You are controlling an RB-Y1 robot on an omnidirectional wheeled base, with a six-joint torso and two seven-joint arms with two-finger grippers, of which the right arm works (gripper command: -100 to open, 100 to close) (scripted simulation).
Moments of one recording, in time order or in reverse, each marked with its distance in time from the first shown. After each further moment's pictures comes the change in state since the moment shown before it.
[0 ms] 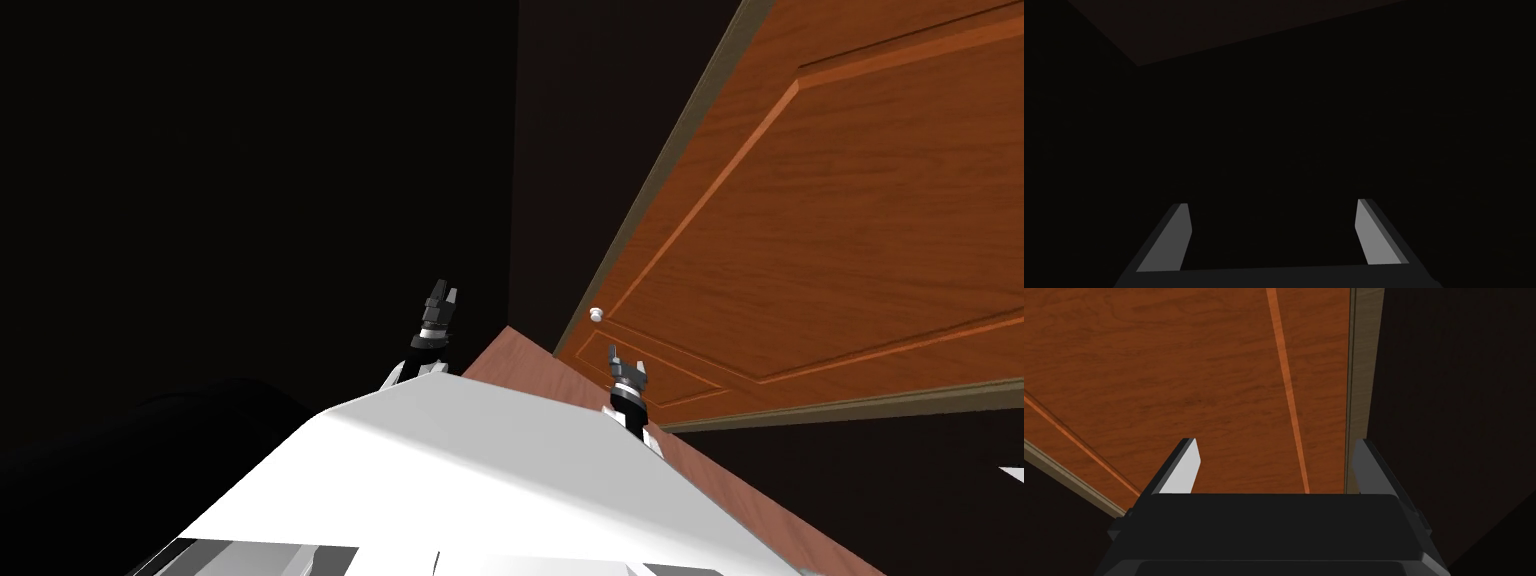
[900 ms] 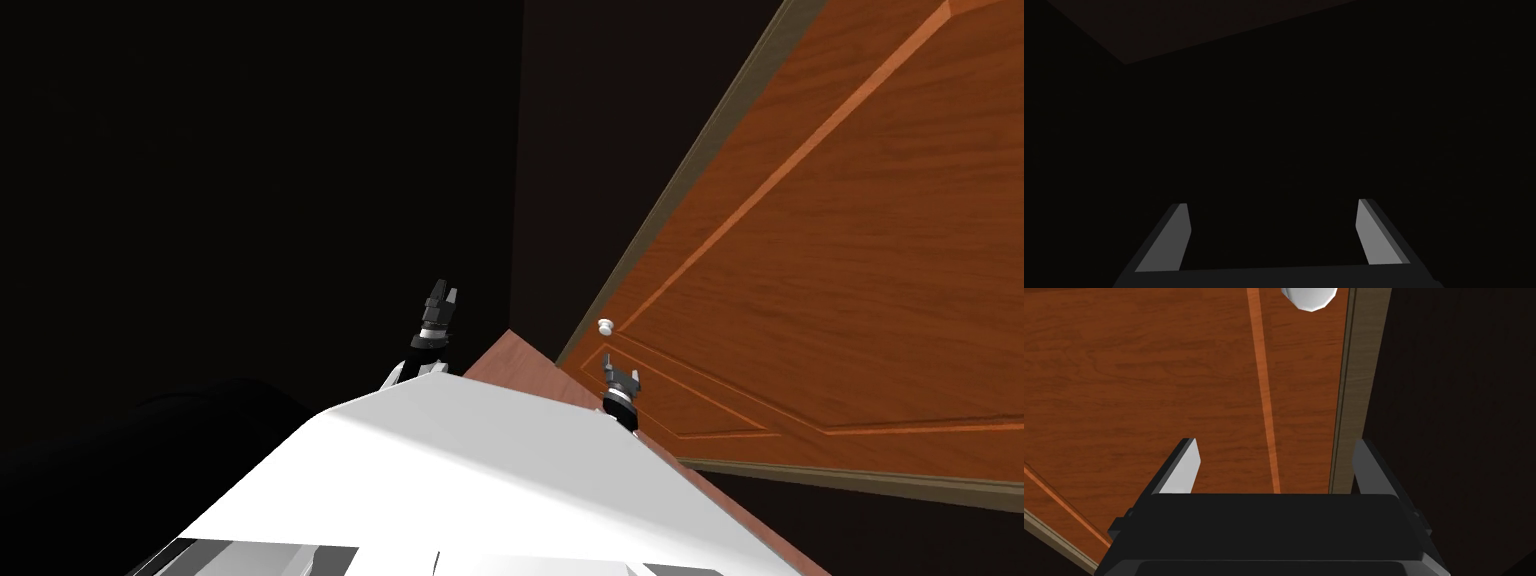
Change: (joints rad) arm -0.061 0.035 -0.079 0.178 0.015 -0.037 0.169
